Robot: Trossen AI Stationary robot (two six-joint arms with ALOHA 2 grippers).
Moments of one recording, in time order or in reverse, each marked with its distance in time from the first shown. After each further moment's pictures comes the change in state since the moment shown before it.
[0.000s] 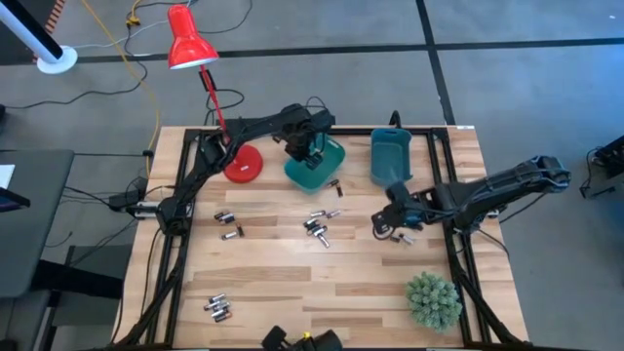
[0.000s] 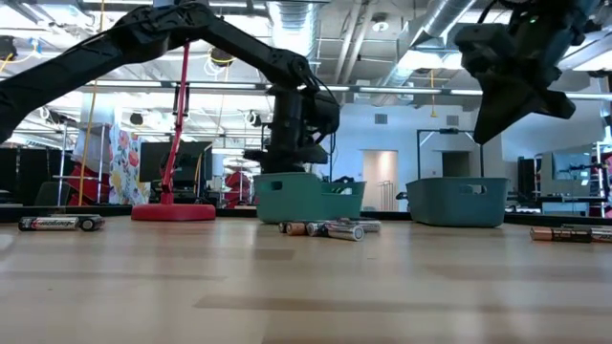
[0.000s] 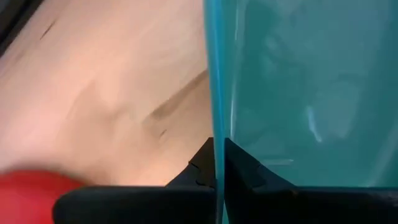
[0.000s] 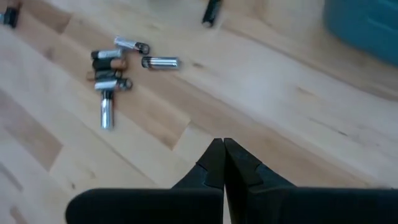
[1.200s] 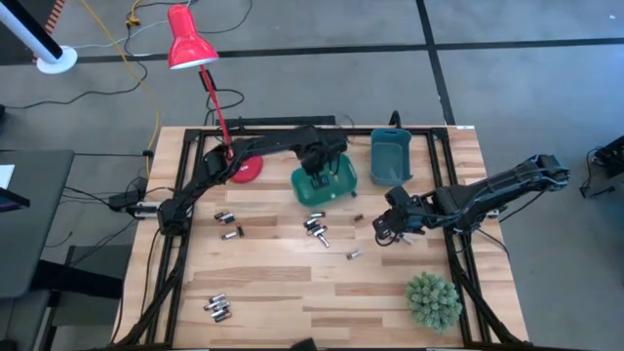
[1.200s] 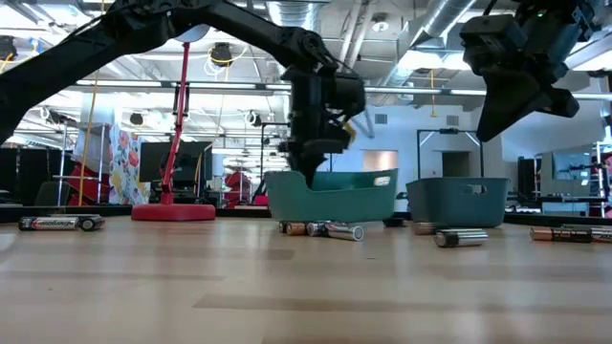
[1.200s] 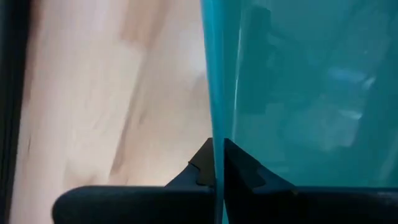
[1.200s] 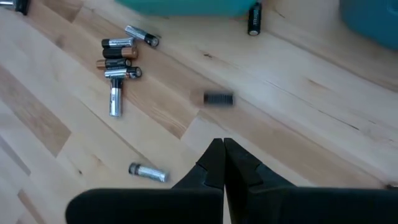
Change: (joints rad) left arm -0.135 -0.025 -0.001 0.145 -0.080 0.348; right arm 0.039 0.000 0.000 0.010 0.000 0.009
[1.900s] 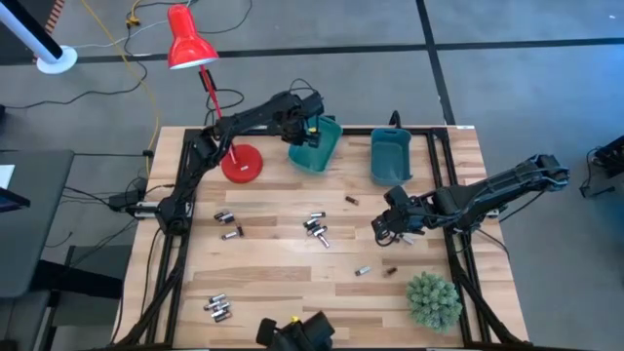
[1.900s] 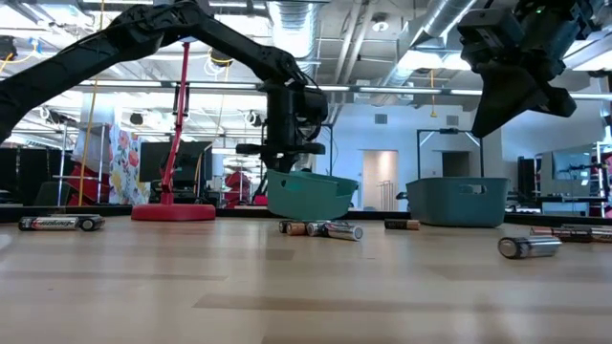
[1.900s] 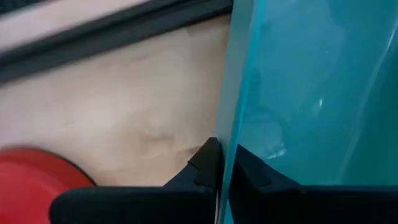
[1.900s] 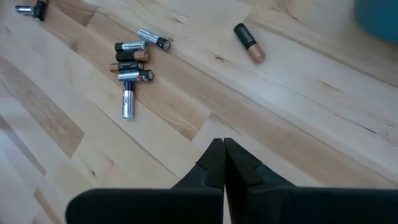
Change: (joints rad) left arm 0.222 -0.030 -0.001 -0.012 0.072 -0.670; right arm 0.003 0.000 0.000 0.033 0.000 0.001
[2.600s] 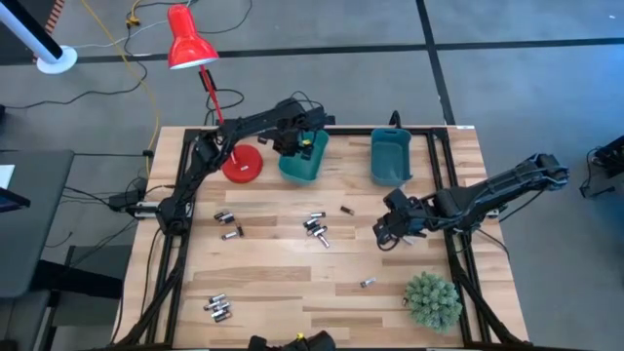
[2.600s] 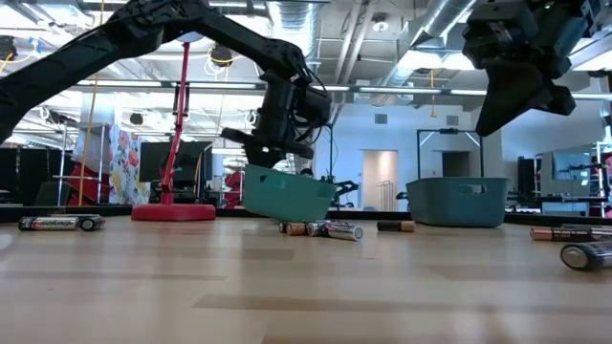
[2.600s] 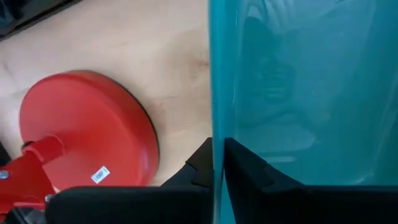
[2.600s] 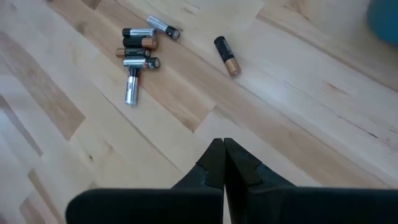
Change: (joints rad) left arm -0.070 0.000 0.002 -0.269 -0.085 -0.047; right arm 0.032 0.000 0.000 0.000 0.000 -0.063
